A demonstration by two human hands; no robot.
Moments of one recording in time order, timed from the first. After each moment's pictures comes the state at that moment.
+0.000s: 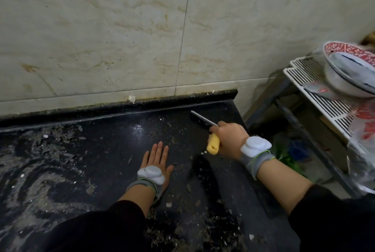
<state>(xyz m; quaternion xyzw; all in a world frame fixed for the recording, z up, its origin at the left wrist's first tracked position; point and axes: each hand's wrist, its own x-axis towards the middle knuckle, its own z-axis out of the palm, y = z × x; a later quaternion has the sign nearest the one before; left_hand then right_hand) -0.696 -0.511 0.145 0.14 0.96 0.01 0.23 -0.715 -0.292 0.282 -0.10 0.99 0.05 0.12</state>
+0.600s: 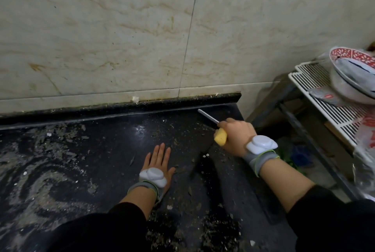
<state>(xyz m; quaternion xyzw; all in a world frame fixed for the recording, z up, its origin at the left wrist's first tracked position) -0.696 -0.511 0.148 0.14 0.96 0.02 0.24 -0.727 -0.282 0.282 -0.06 0.99 0.04 0.07</state>
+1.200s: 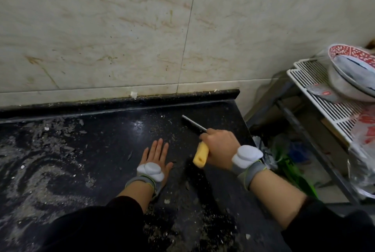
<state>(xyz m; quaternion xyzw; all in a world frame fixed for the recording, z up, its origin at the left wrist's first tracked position) -0.695 -0.509 0.149 0.13 0.96 0.01 0.24 -0.700 -0.320 0.276 -0.15 0.98 0.03 0.11</state>
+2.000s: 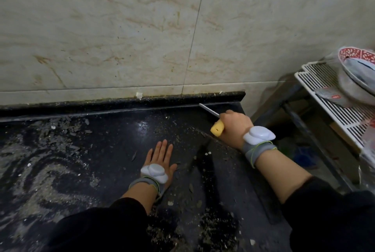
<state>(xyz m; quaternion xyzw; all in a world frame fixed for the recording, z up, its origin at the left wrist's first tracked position) -0.696 -0.511 0.148 0.14 0.96 0.02 0.24 -0.743 -0.299 0.291 -0.05 0.99 0.04 0.09</state>
